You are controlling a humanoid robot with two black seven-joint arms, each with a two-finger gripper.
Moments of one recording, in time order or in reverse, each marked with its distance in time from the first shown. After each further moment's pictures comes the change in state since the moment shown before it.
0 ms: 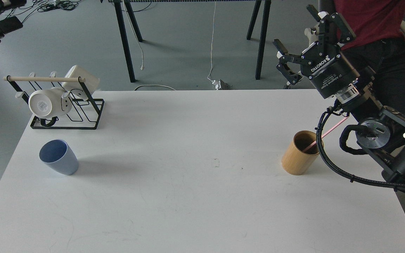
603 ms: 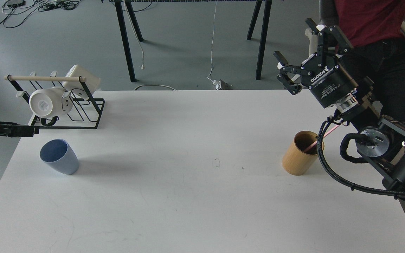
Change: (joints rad) left arm 0.011 -0.275 0.268 0.448 0.668 0.001 0.000; right arm -0.048 0.000 -0.002 -0.001 -0.008 0.000 0.000
